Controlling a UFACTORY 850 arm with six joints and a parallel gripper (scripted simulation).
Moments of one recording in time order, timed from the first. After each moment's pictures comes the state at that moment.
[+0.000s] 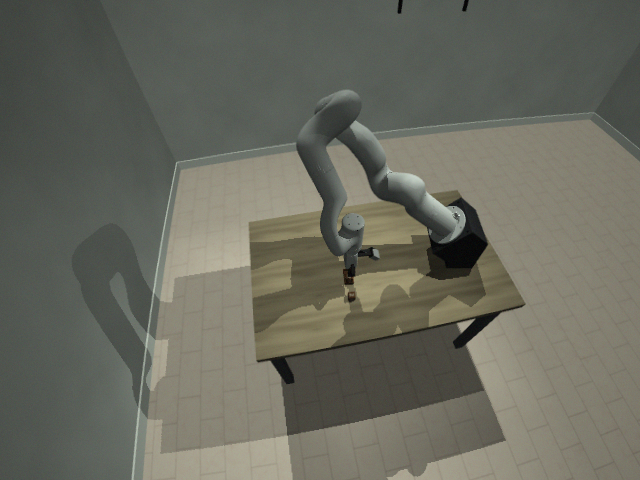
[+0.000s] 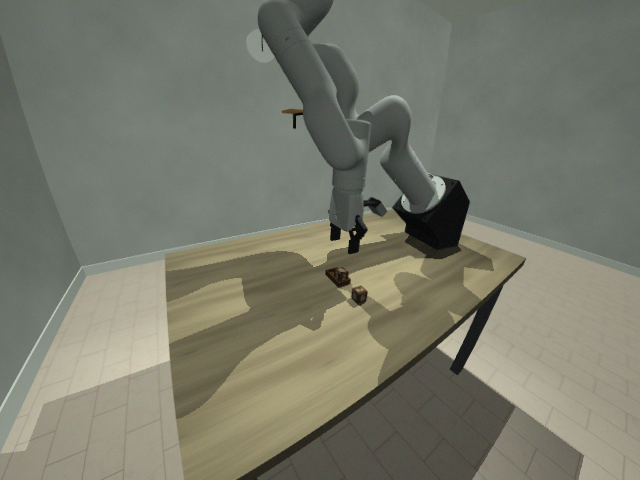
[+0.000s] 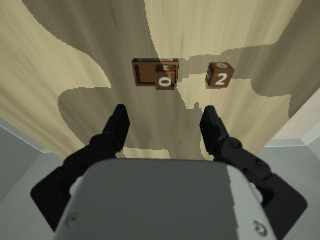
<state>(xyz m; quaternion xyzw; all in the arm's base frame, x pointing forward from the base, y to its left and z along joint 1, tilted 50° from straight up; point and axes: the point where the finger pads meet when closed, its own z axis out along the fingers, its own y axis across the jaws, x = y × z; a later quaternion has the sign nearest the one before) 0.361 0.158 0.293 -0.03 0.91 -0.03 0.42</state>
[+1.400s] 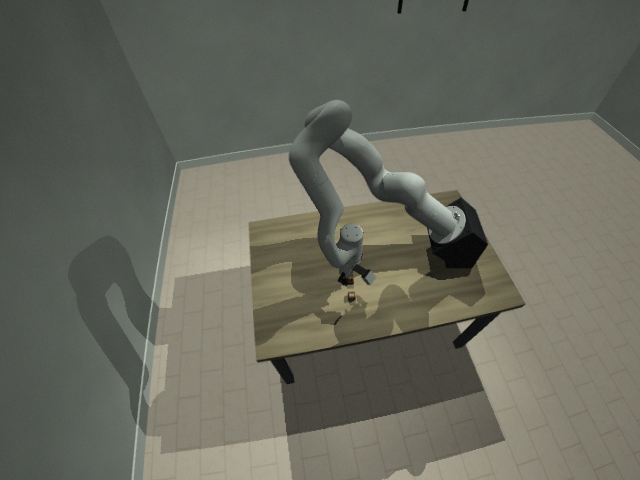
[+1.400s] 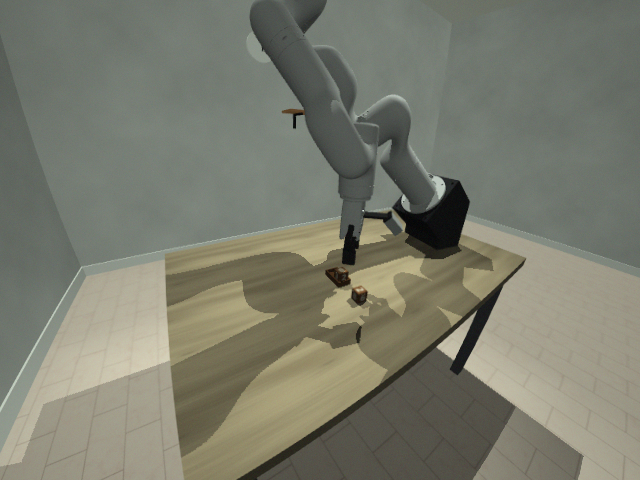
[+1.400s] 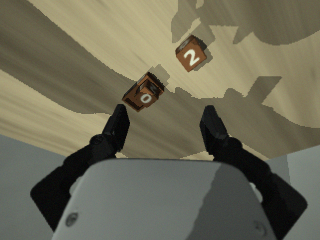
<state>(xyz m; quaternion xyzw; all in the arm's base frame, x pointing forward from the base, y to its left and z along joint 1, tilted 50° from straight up) 0.369 0.200 0.287 0.30 0.86 0.12 0.39</state>
